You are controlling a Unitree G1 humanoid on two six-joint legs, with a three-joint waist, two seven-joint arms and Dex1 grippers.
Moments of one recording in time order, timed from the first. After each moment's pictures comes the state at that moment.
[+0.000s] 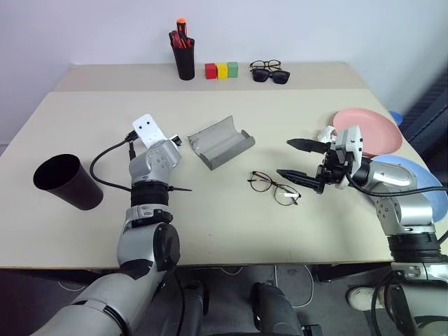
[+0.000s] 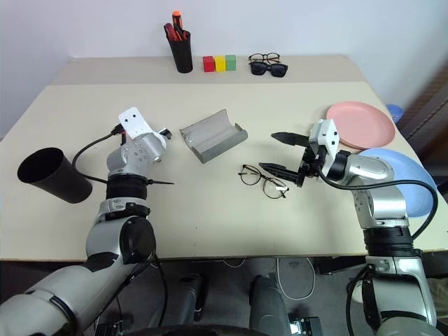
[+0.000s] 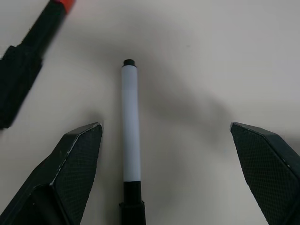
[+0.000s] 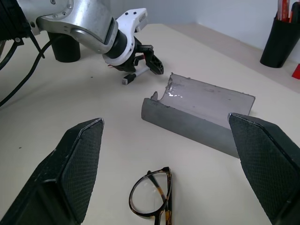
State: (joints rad) left arm -1.02 0.03 0.46 0.66 -0.34 0.64 0.67; right arm -0.47 -0.65 -0.09 0.14 0.47 0.17 1.17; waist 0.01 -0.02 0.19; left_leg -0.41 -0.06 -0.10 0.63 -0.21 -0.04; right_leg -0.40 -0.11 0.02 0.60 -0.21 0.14
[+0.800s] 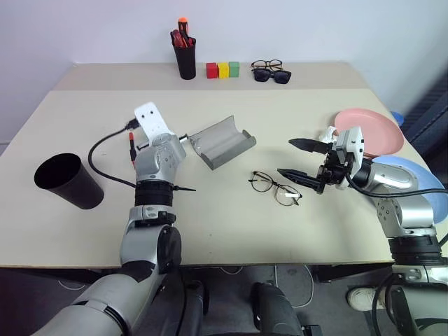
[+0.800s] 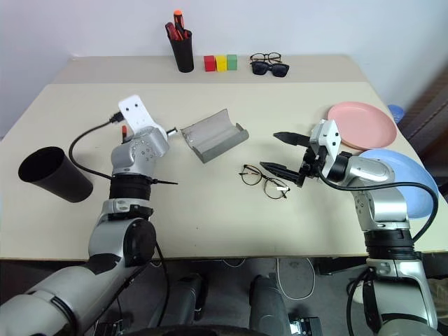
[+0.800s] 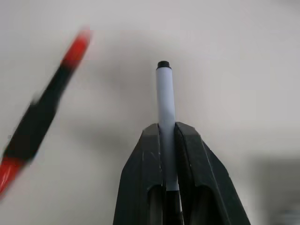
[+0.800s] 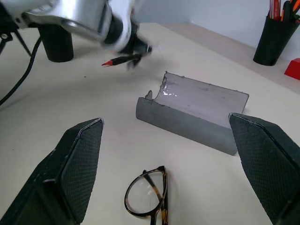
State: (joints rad) left arm -0.91 0.04 0.26 0.30 -0.24 0.63 0.55; right arm -0.46 -0.65 -0.10 0.12 0.47 0.16 1.14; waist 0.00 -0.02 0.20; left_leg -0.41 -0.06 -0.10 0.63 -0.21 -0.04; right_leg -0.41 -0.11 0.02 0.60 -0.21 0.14
